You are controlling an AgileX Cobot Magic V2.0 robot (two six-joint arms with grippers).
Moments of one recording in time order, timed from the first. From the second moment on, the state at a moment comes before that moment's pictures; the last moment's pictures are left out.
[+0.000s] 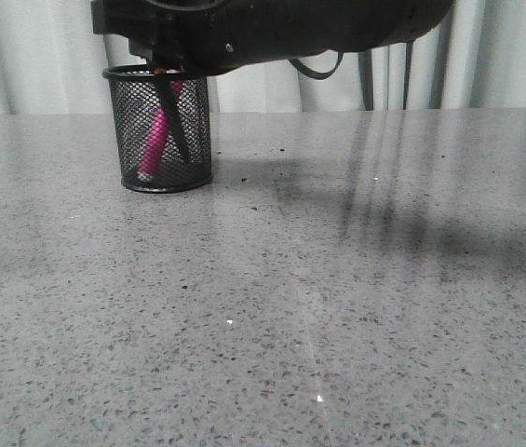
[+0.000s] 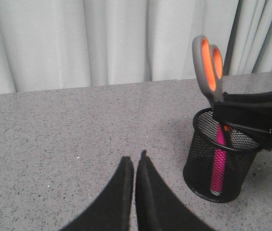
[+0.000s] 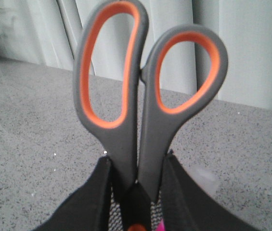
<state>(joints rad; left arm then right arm) 0.08 0.82 -0.59 -1.39 0.41 1.43 0.64 1.90 -1.24 -0.06 -0.50 0.14</state>
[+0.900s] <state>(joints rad) 0.08 0.82 -0.59 -1.39 0.41 1.43 0.64 1.90 -1.24 -0.06 -0.61 0.14</state>
